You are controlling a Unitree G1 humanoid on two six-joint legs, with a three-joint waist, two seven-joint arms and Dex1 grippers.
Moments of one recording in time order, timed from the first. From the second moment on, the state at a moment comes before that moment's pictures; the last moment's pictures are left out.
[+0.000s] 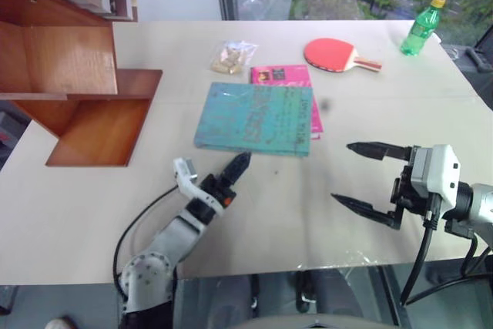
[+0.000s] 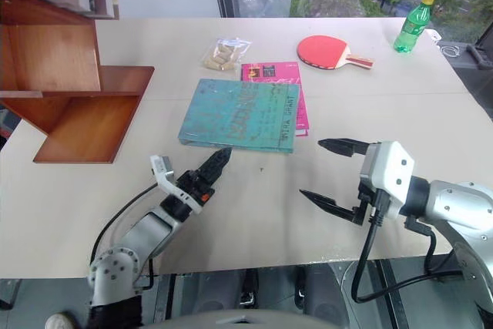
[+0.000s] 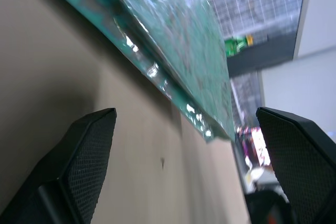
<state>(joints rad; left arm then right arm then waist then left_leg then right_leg) 0.02 0.06 0.23 -0.35 -1.31 0.73 0.02 0.03 -0.78 -0.25 -0.79 0.61 0.47 0.88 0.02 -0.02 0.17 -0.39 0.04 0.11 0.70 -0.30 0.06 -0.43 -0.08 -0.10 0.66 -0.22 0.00</state>
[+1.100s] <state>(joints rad) -0.43 -0.15 0.39 0.13 -1.41 0.53 0.15 0.07 -0.81 -0.27 -0.85 0.59 0.46 0.79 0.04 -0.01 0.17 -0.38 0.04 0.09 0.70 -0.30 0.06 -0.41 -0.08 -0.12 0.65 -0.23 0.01</state>
